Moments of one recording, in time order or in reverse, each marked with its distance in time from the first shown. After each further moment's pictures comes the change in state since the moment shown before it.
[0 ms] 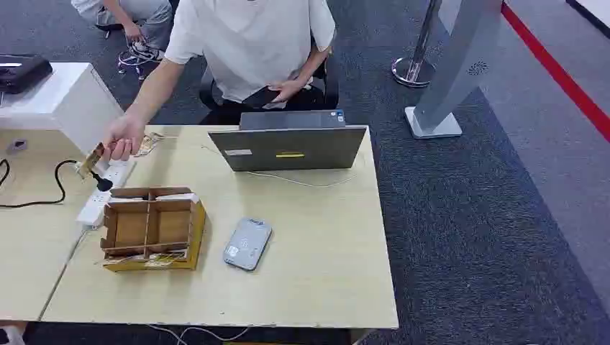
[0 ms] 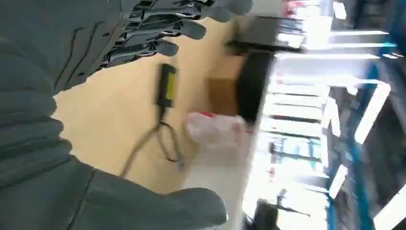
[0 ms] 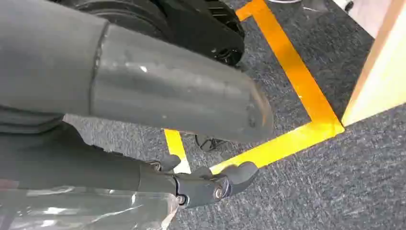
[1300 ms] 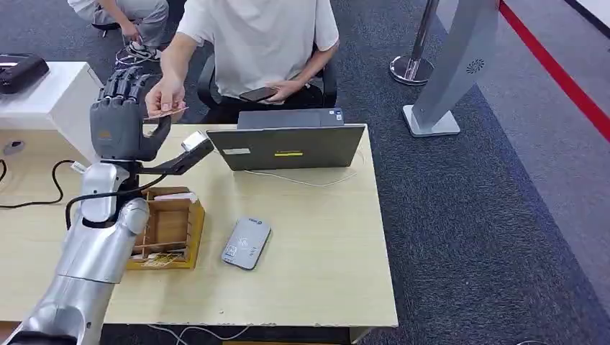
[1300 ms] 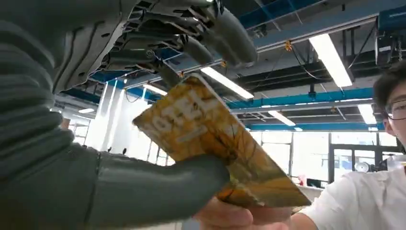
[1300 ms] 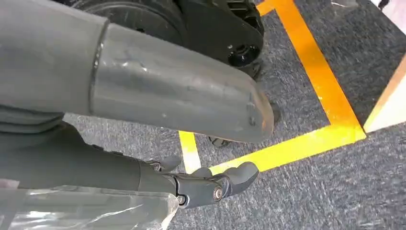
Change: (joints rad) left arm -0.310 0.037 -1.151 0.019 -1.478 0.403 0.647; right arm -0.008 -0.001 0.024 0.014 0.071 0.032 0.044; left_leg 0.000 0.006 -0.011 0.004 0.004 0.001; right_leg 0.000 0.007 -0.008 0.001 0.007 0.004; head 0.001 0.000
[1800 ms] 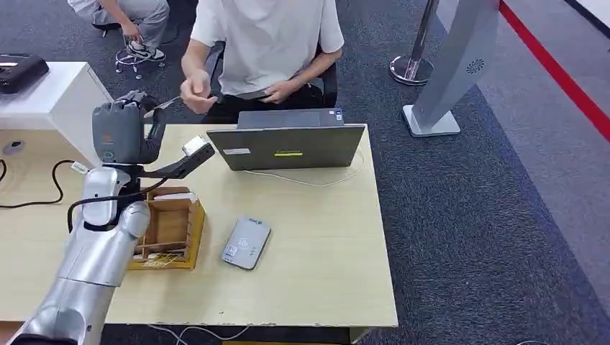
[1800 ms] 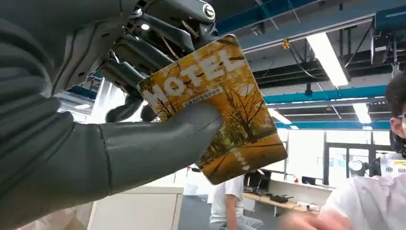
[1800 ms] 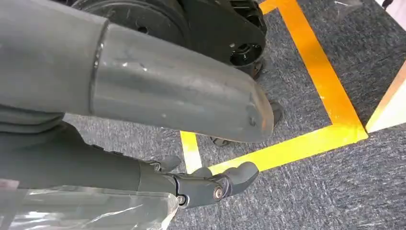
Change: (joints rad) left arm 0.017 0.000 0.000 0.000 0.021 0.017 -0.020; right arm 0.002 0.000 0.000 0.000 0.011 0.005 0.000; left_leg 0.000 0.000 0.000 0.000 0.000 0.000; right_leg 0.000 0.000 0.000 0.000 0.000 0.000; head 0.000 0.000
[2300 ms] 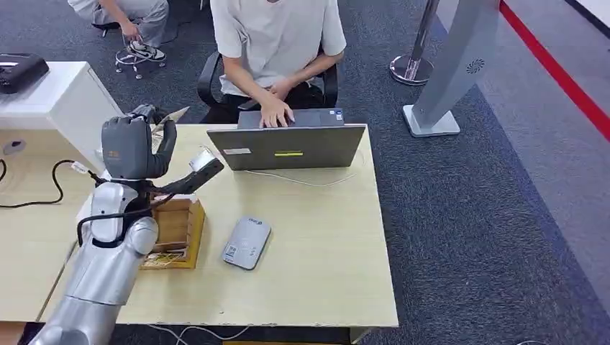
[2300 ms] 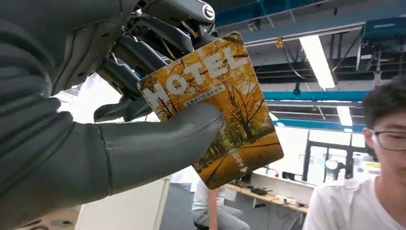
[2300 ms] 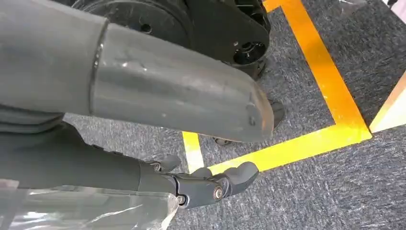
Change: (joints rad) left arm 0.091 -0.020 -0.026 -0.118 0.052 0.013 -0.040; right arm 0.005 0.000 0.000 0.000 0.006 -0.002 0.000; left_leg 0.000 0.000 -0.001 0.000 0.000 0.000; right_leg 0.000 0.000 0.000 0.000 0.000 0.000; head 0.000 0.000
